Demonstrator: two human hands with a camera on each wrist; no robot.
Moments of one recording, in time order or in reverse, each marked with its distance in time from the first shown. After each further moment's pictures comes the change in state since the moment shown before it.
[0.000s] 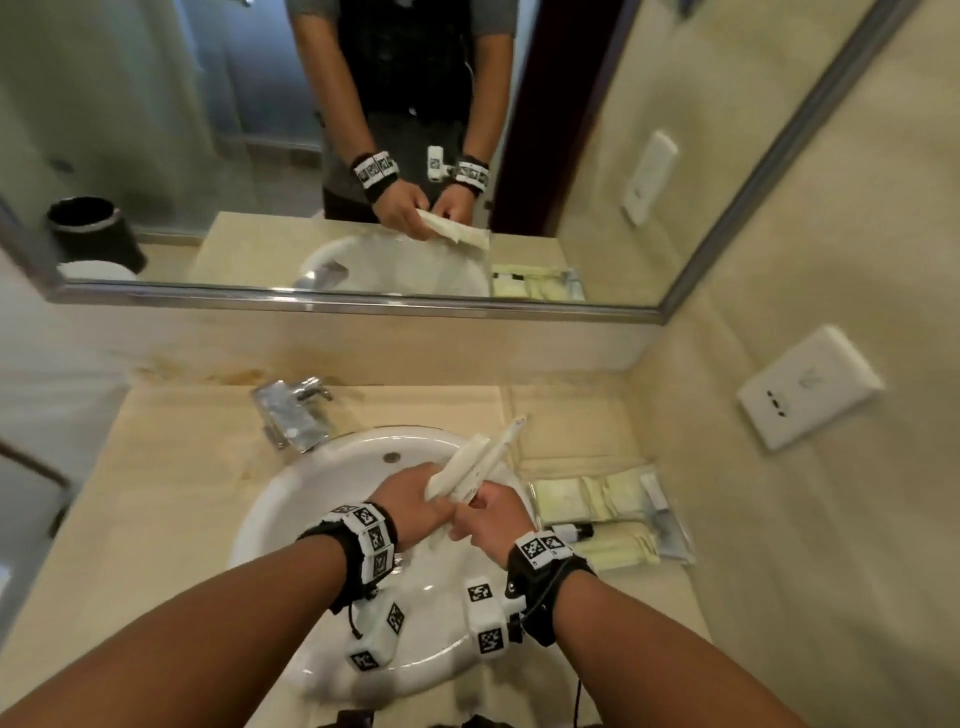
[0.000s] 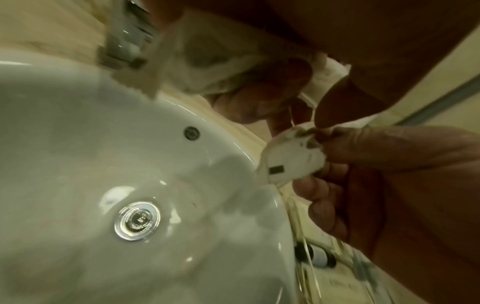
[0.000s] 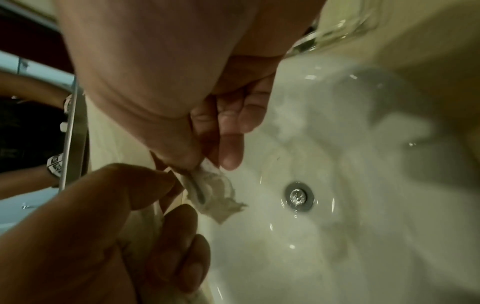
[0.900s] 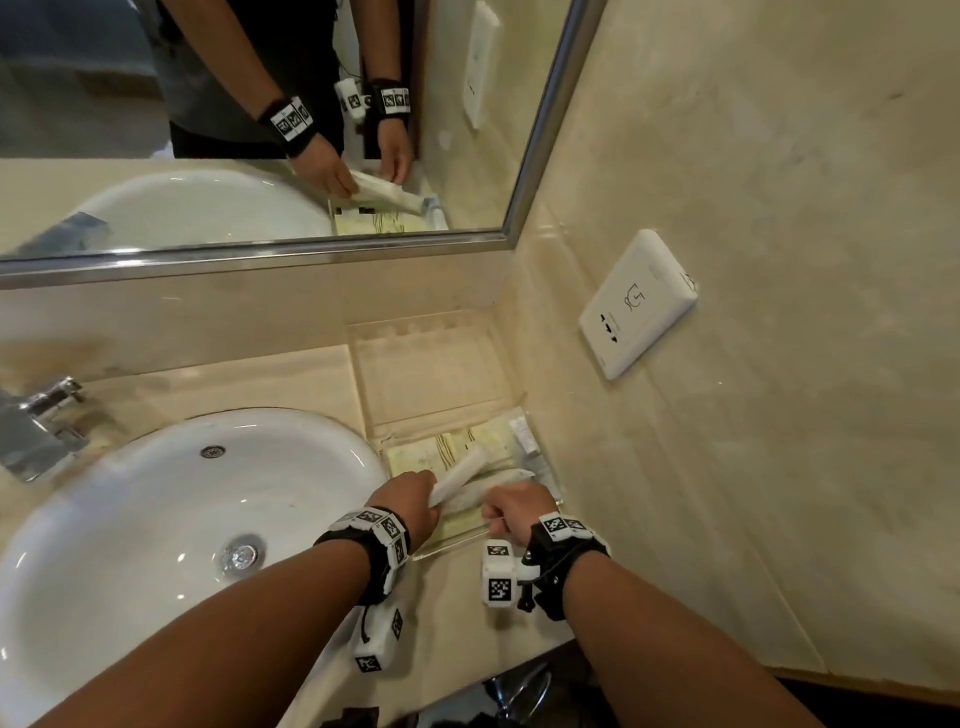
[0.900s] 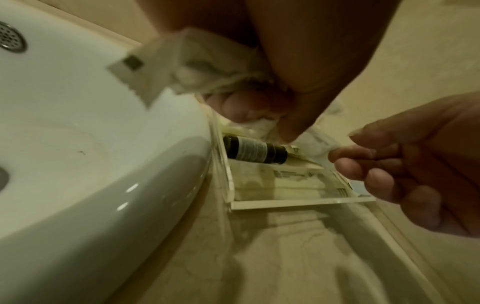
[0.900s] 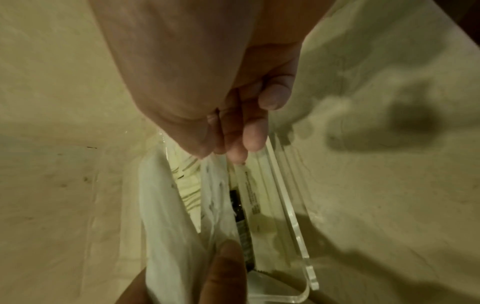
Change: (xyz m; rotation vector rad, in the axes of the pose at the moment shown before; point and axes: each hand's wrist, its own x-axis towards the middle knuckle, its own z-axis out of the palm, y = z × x) left_hand 0.105 0.081 0.202 0.475 -0.178 0.028; right_hand -0.011 0.134 -0.203 0.137 0.263 0.495
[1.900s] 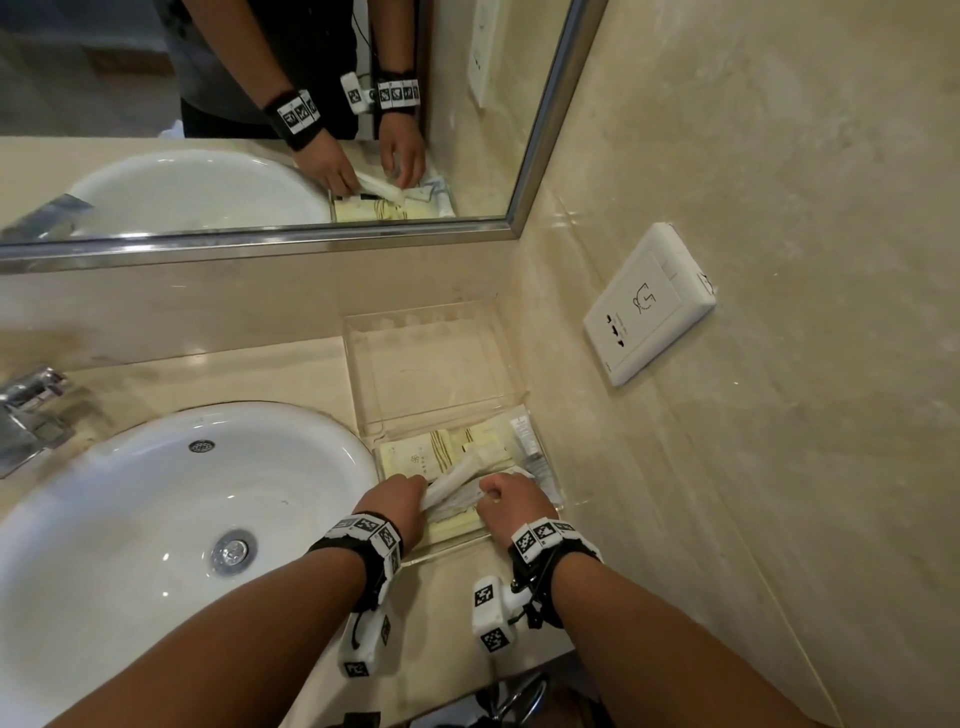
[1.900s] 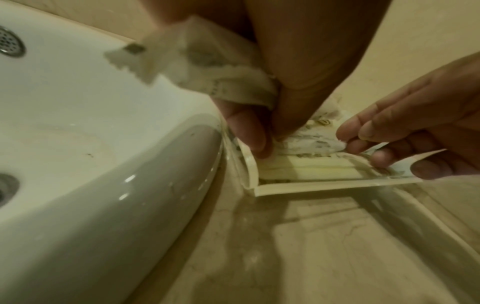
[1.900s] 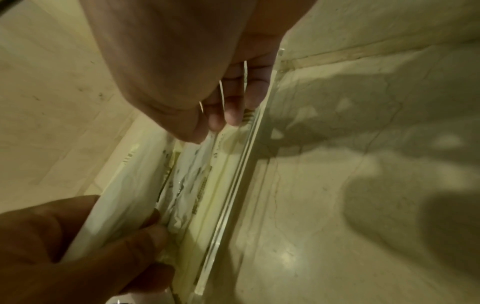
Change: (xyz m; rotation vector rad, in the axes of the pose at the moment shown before) left_hand 0.018 -0.009 0.018 0.074 -0.037 -0.051; right_hand 0.032 0.009 -0.004 -0.687 0.005 -0.296
